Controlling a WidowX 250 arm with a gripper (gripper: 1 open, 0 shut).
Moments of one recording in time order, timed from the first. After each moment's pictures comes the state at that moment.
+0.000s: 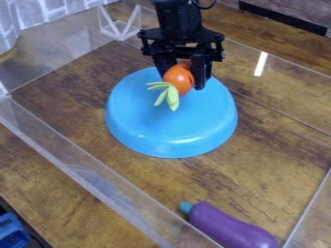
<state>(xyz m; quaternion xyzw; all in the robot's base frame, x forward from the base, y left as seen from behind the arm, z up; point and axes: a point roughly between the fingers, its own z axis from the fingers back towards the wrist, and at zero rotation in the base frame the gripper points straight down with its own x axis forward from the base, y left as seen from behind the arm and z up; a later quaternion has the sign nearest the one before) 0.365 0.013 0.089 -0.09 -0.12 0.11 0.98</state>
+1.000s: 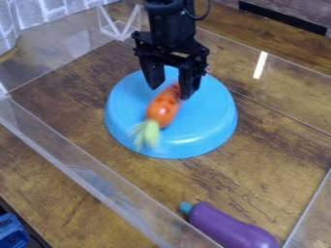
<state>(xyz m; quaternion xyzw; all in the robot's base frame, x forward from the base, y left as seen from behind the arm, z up) 0.349 0.023 0.074 -0.04 -0.08 0.02 1.00</state>
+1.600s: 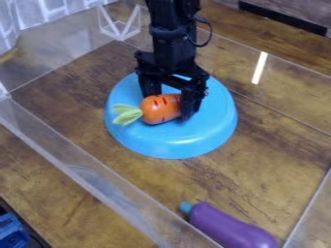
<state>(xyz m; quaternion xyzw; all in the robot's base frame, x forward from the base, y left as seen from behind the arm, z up) 0.350 0.022 0.051 -0.03 -0.06 0.03 1.00</state>
